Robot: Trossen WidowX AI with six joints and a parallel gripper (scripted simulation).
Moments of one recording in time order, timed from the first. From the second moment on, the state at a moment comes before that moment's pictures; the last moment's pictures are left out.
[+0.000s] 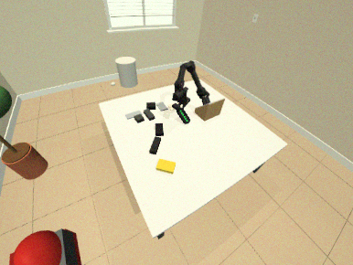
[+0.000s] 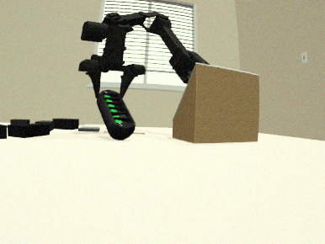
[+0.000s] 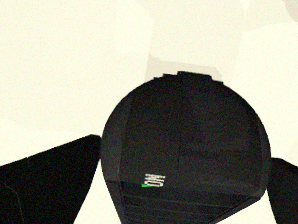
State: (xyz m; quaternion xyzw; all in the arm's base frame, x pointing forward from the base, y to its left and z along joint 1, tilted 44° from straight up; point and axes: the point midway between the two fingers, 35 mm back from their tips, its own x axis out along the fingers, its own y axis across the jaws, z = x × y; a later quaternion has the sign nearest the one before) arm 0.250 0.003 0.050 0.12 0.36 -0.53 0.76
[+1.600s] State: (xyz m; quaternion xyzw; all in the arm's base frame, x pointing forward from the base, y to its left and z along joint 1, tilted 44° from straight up) arm 0.236 0.026 0.041 0.11 0.34 -0.53 0.77
